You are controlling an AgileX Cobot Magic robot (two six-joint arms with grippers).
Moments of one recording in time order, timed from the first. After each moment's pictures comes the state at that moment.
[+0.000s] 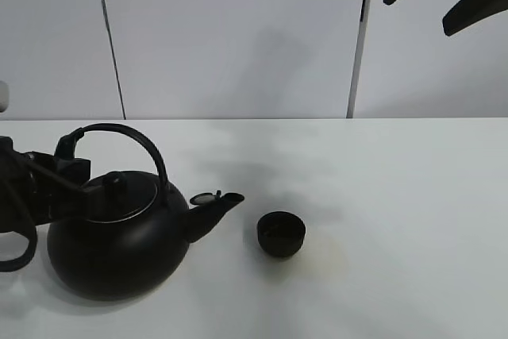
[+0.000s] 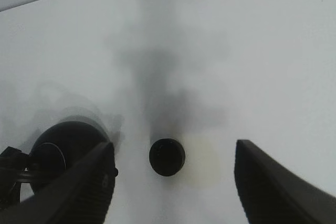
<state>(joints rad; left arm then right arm) -0.61 1.79 -0.27 -0.31 -1.10 0.04 0.18 1.44 -1.25 0.31 0.85 0.12</state>
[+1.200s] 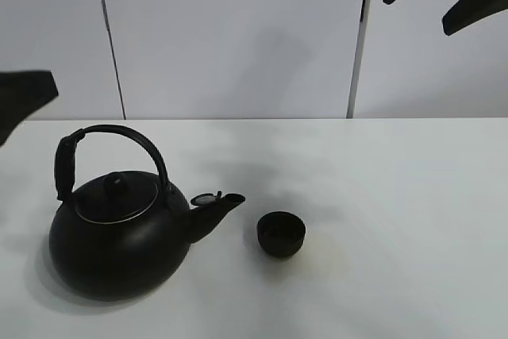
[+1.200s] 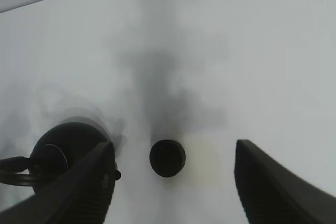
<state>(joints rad) -0.61 1.41 -0.11 -0.20 -1.14 -0.14 0.18 1.44 -1.25 0.31 0.85 0.12</state>
